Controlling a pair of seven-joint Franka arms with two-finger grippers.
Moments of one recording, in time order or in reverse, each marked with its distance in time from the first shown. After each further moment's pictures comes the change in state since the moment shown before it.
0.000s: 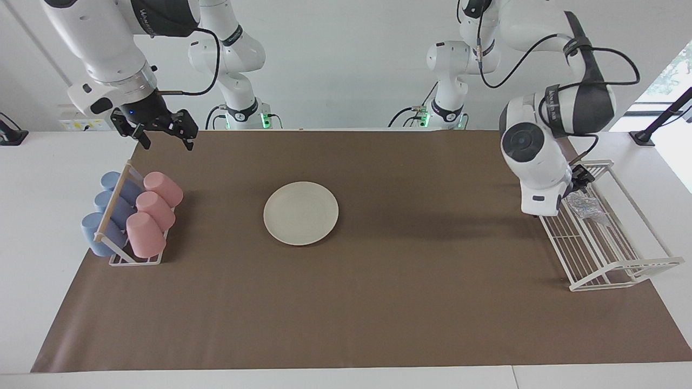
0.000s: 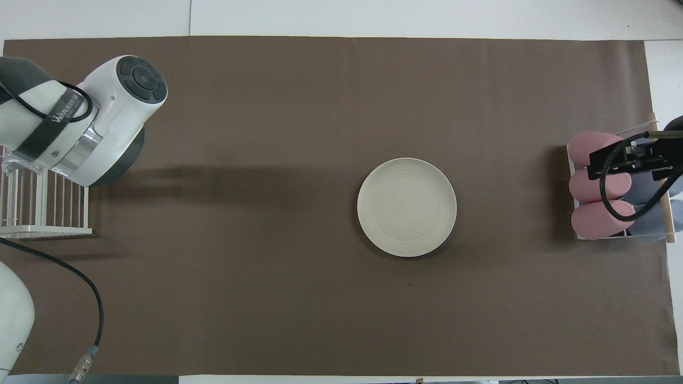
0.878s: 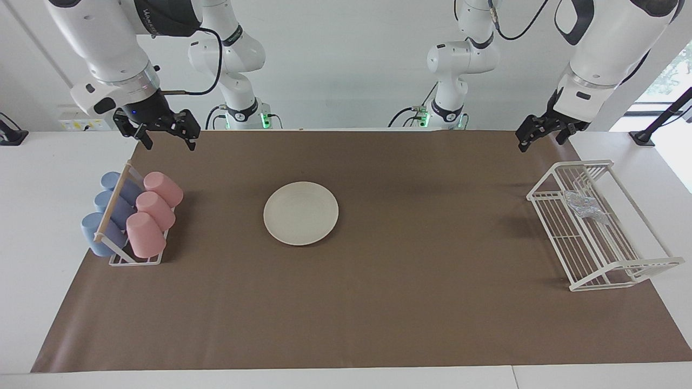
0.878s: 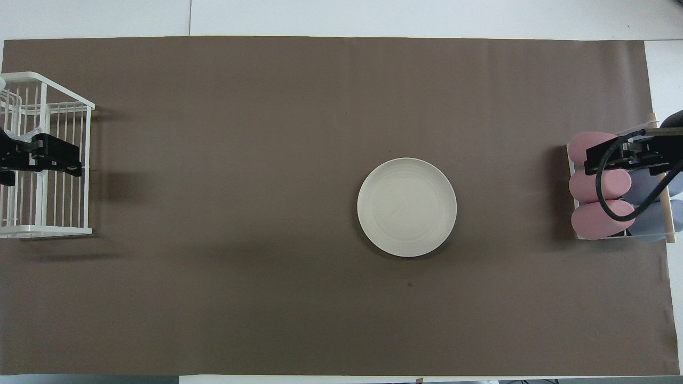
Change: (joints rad) left arm 0.098 -0.254 -0.002 0.031 -0.577 -0.187 0.408; right arm 0.003 0.000 0.005 0.000 0.000 0.001 0.000
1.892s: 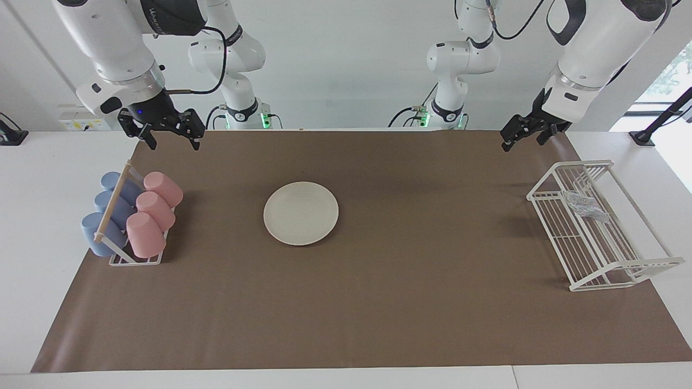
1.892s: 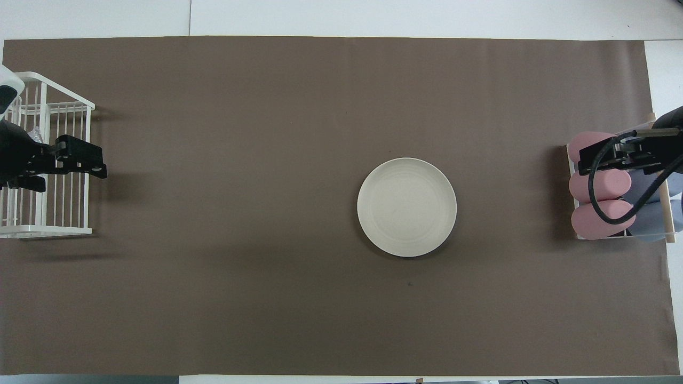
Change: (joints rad) left arm -0.076 -0.010 0.062 -0.037 -0.087 0.037 -0.096; right arm 0.015 0.000 0.002 0.001 0.000 0.001 0.000
